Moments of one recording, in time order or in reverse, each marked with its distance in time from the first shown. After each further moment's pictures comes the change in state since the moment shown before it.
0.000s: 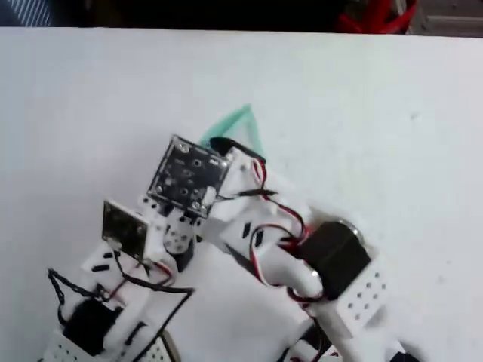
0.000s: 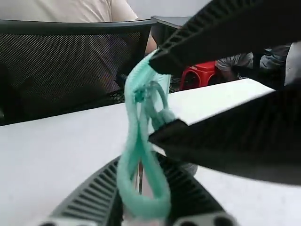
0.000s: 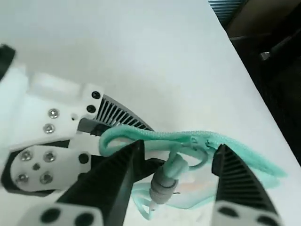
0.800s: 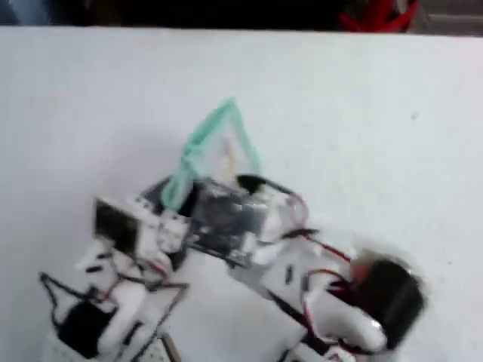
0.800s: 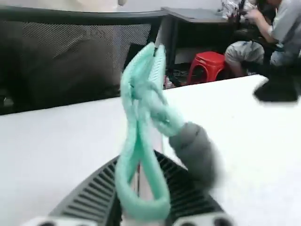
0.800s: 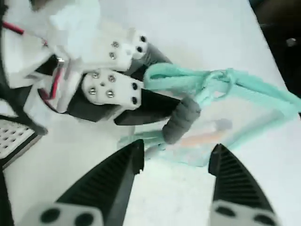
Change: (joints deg) left arm -1.8 -0.3 -1.6 2.7 0.2; right arm -1.8 -8.8 -5.0 17.2 0.0
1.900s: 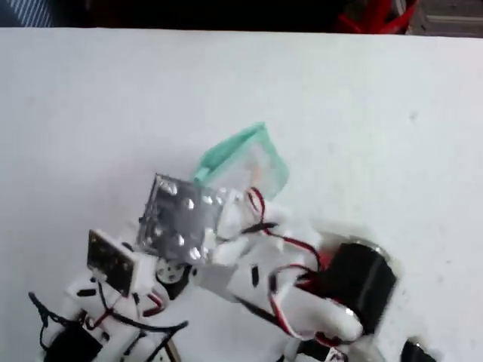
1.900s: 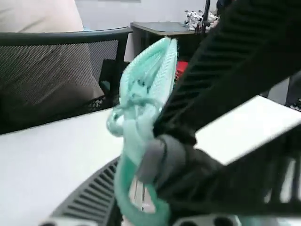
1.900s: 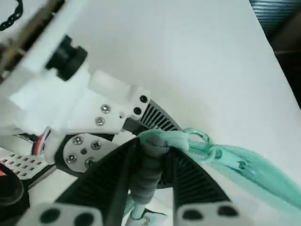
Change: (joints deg) left arm 6.7 -0.8 -4.0 5.3 0.0; right arm -16.4 12.1 -12.7 0.4 -5.3
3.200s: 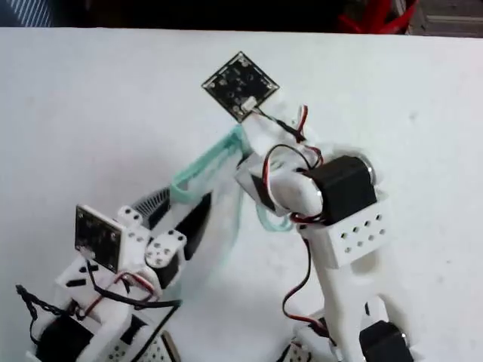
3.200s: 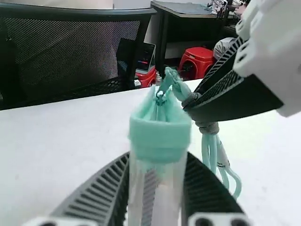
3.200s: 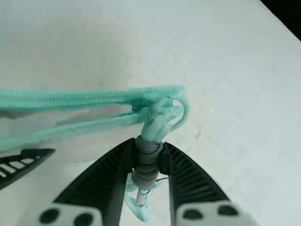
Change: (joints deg) left arm -5.3 1.1 -7.7 8.0 2.3; right arm 36.1 11.6 0.7 -0.1 -3.3
